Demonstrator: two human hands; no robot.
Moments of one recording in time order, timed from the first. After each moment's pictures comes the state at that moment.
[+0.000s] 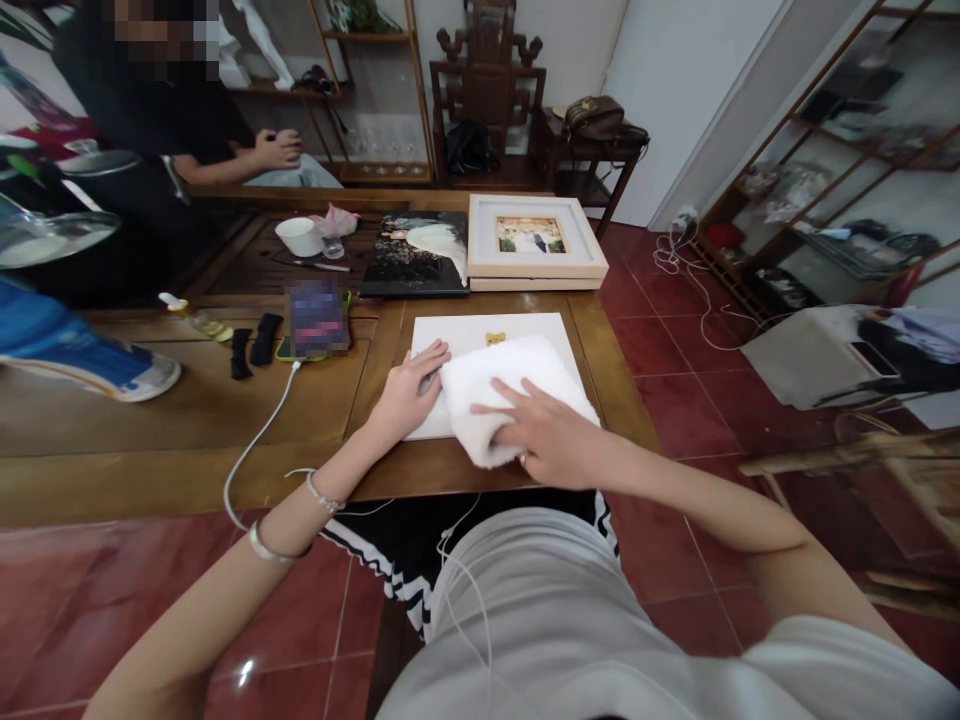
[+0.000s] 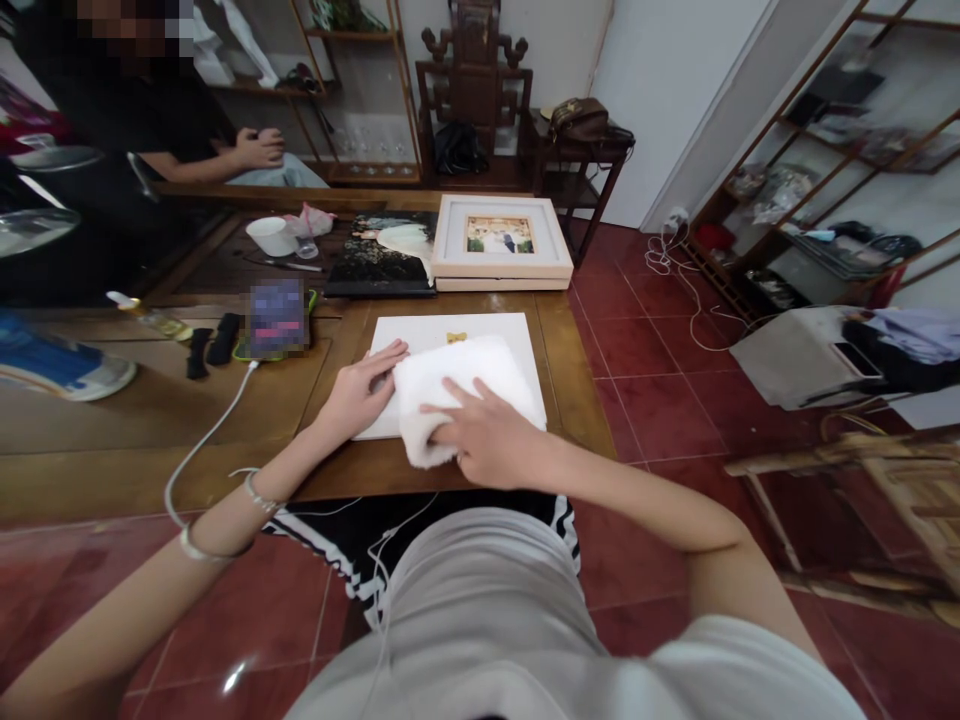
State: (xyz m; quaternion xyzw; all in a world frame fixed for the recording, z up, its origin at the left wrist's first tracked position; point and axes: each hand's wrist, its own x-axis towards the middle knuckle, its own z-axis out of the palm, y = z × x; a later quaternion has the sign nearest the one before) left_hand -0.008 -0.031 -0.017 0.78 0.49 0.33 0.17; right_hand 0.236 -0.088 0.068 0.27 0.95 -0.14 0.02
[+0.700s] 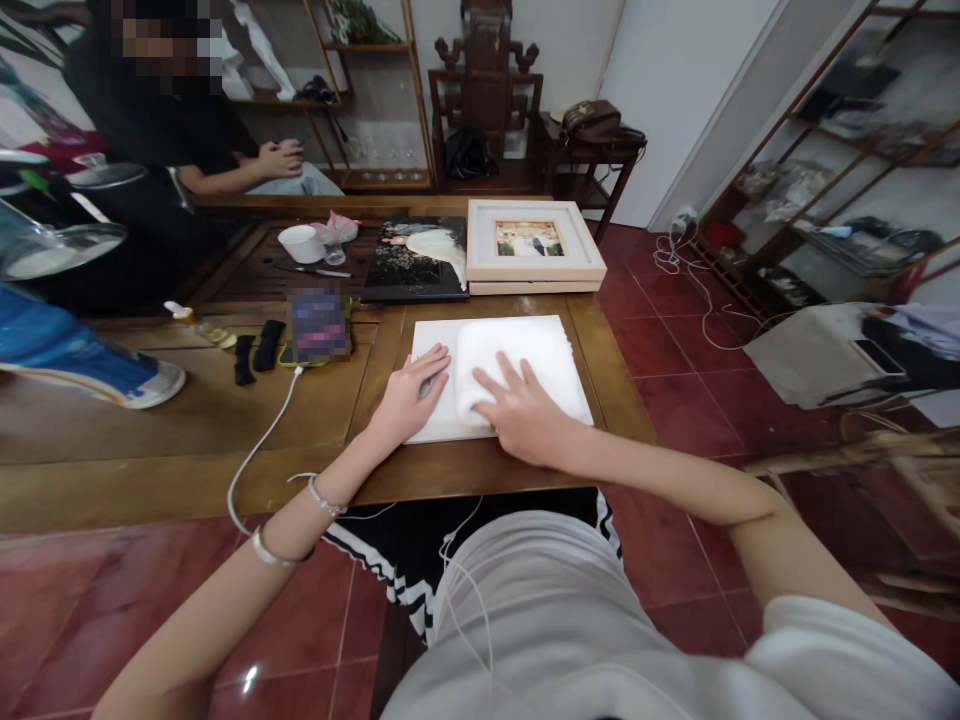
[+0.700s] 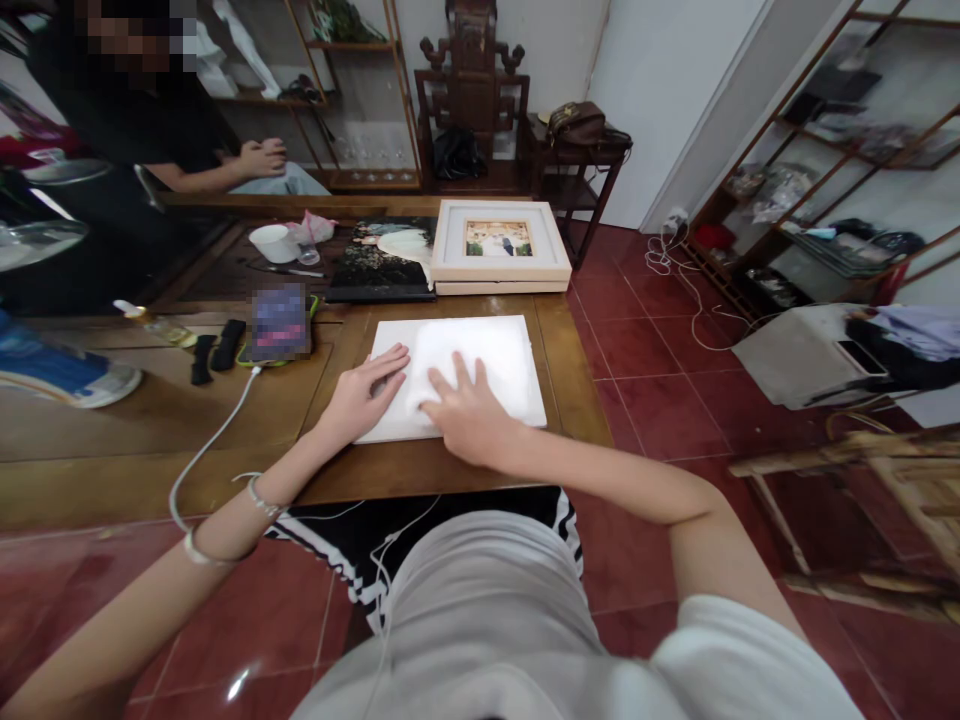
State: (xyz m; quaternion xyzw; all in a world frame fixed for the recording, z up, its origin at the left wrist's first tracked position) left_hand -0.006 -0.033 -0.016 0.77 0.50 0.35 0.18; right_hand 0.206 -0.071 0.050 0.37 0.93 -0.01 0.03
